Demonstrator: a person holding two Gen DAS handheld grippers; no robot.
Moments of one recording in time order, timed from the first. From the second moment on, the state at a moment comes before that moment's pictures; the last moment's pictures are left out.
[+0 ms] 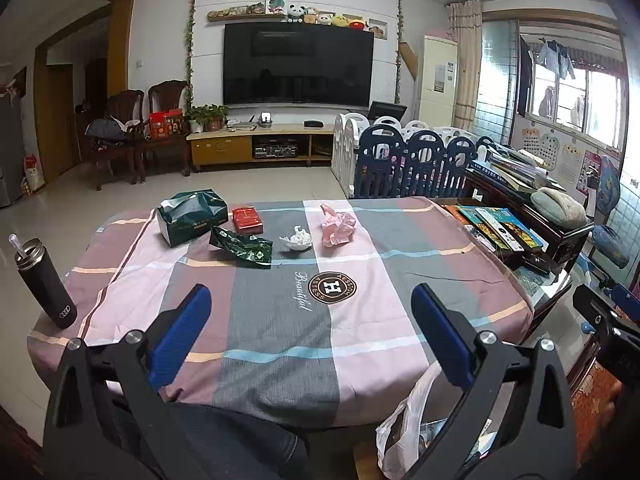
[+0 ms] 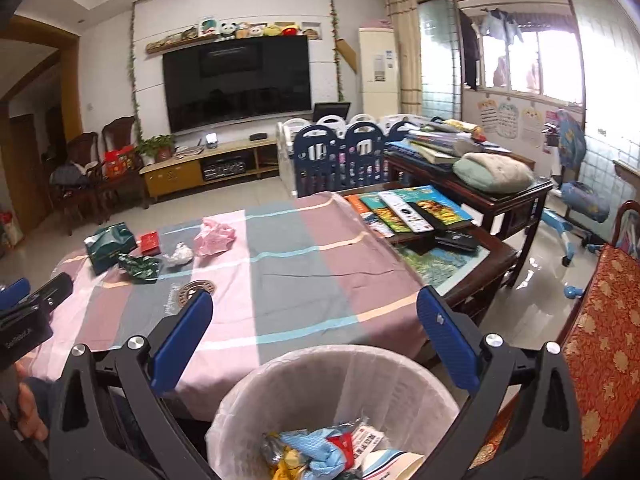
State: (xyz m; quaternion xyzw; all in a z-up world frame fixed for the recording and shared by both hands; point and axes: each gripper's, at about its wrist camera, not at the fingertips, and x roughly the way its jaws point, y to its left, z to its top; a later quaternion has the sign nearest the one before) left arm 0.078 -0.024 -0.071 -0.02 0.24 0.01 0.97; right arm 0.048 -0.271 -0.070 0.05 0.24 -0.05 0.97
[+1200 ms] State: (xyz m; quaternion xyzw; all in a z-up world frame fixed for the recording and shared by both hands) left arm 0.132 0.076 -0.152 -0.10 0.36 0.12 0.92; right arm 0.137 -0.168 -0.109 0.04 0.34 0.07 0.94
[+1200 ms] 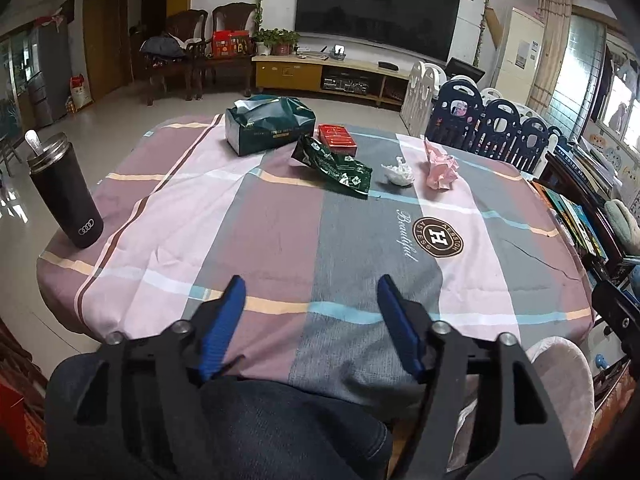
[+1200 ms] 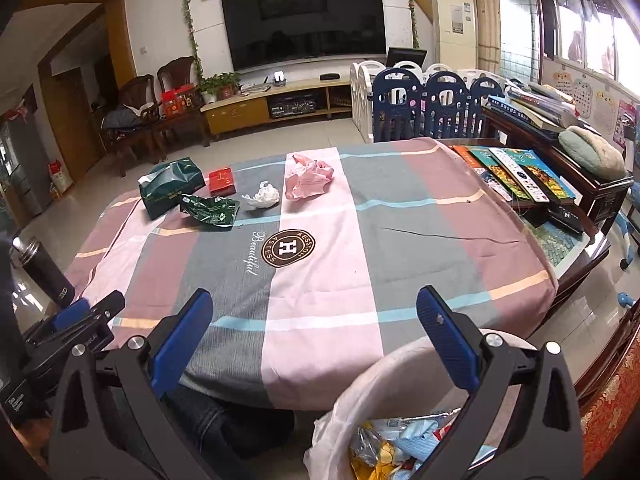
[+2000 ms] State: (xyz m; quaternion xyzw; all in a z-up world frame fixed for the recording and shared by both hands) left arm 0.272 0.170 -0.186 -0.14 0.37 0.13 0.91; right arm 0.484 -0.098 -0.212 0.03 0.49 0.00 0.87
